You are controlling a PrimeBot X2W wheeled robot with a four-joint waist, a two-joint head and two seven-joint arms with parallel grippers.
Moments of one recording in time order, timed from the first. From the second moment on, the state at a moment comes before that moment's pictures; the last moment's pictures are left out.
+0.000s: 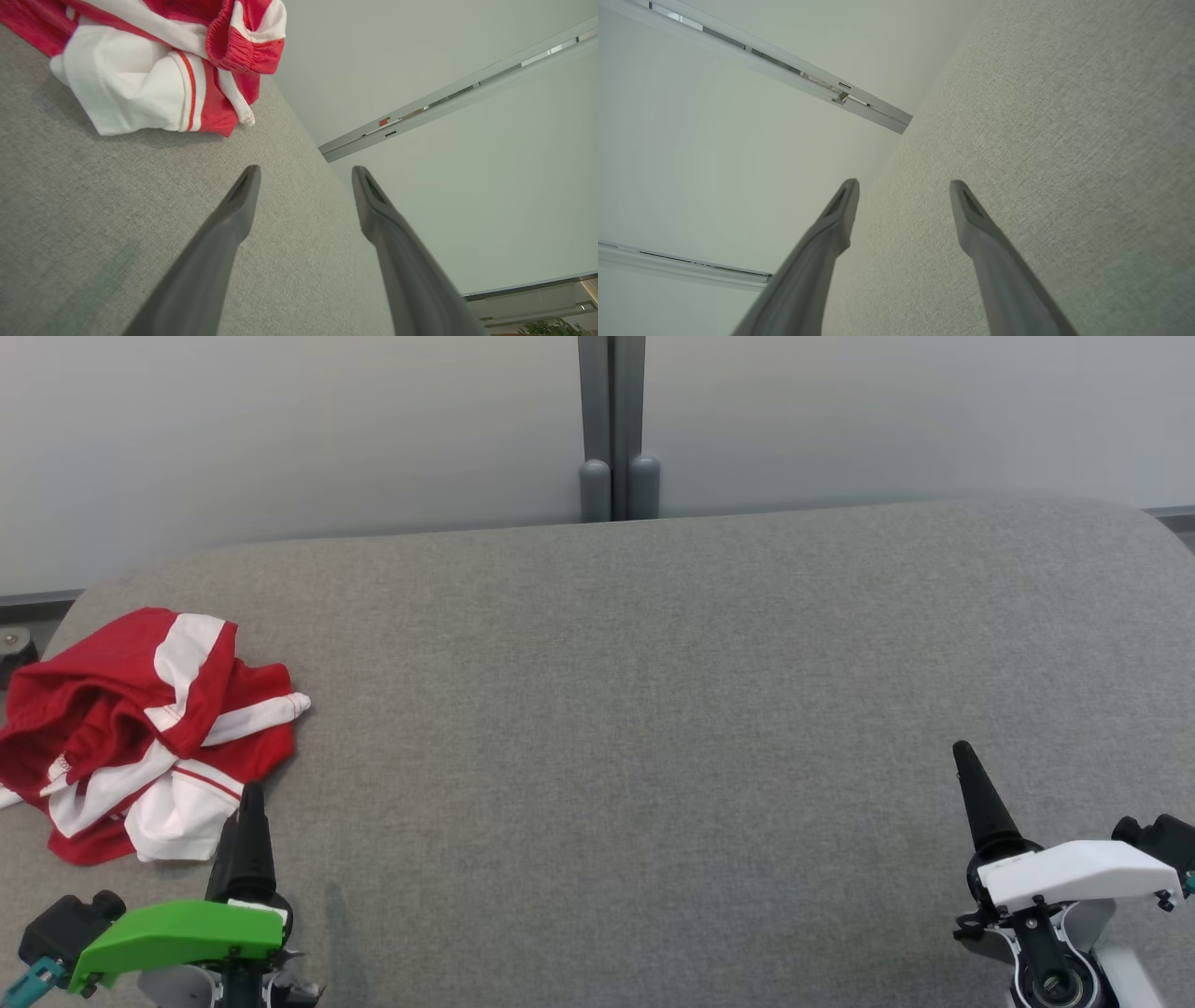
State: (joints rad) left arm -0.07 0.06 0.09 0.27 -1.10 -0.11 -0.01; right arm -0.12 -0.07 -0.05 0.28 1.16 0.13 -0.01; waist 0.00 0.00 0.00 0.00
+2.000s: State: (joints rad) left arm -0.08 0.16 -0.10 0.30 -0.33 -0.03 -0.19; right arm -0.13 -0.08 0.02 0.28 0.36 0.13 -0.19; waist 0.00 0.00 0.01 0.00
